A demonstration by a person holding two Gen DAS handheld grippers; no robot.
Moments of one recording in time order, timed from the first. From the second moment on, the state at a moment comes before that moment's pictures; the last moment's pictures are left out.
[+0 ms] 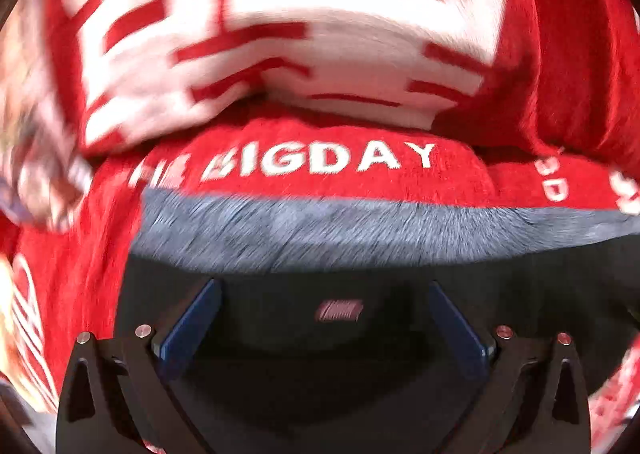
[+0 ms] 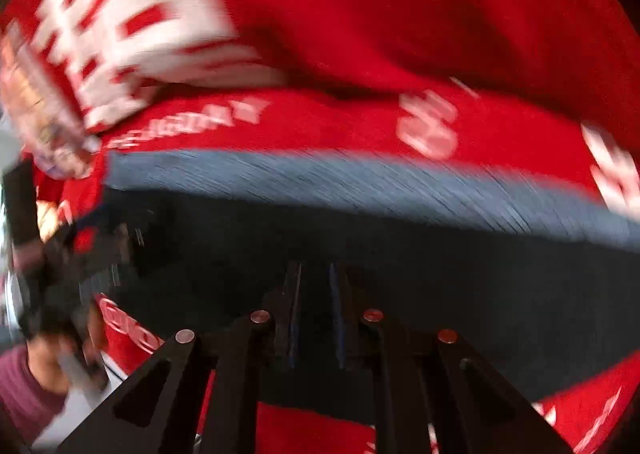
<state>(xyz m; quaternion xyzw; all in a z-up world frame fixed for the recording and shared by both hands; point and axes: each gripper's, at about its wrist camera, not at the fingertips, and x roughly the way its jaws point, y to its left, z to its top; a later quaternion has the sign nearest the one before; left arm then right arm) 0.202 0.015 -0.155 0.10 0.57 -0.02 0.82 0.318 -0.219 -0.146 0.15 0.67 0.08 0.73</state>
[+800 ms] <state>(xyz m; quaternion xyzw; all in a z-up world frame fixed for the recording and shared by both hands) 0.190 0.007 -0.163 0.15 0.59 0.03 0.79 0.195 -0.362 -0.190 0.48 0.57 -0.05 0.66</state>
